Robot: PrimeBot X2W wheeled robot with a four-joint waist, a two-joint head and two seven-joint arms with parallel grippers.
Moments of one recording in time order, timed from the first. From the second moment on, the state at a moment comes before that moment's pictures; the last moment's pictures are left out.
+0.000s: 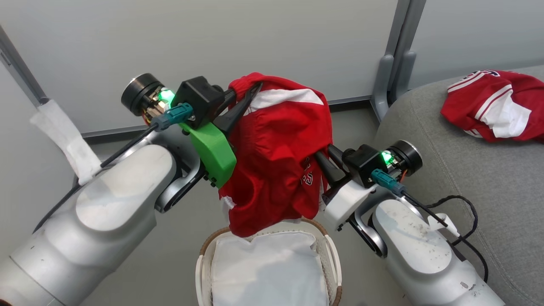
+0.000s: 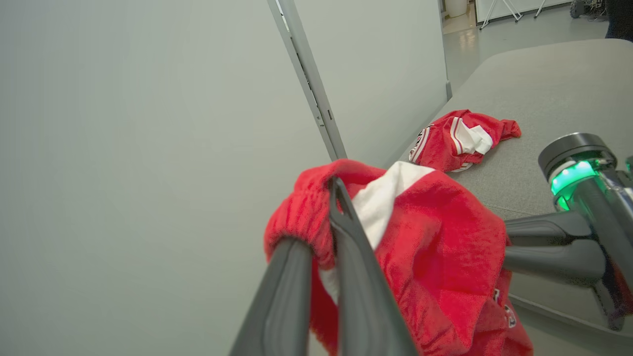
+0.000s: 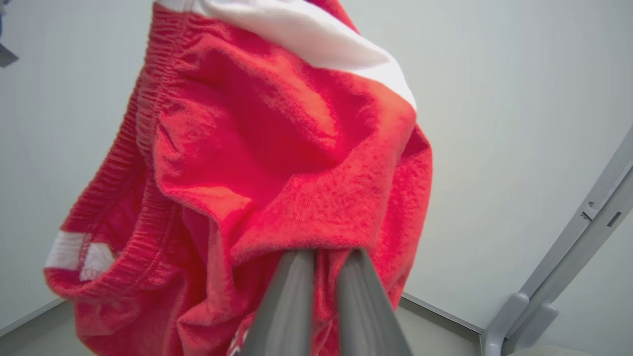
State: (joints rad) left arm -0.96 0.42 -1.06 0.31 -0.71 -0.08 -0.07; right arm -0.56 -0.05 0.51 0.50 0.15 0.13 -0.26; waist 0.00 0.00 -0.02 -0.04
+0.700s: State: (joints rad) left arm -0.67 0.42 -1.05 0.37 -0.81 0.00 -0.22; right arm -0.55 -0.17 0.31 0.43 0.09 0.13 -0.26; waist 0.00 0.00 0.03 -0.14
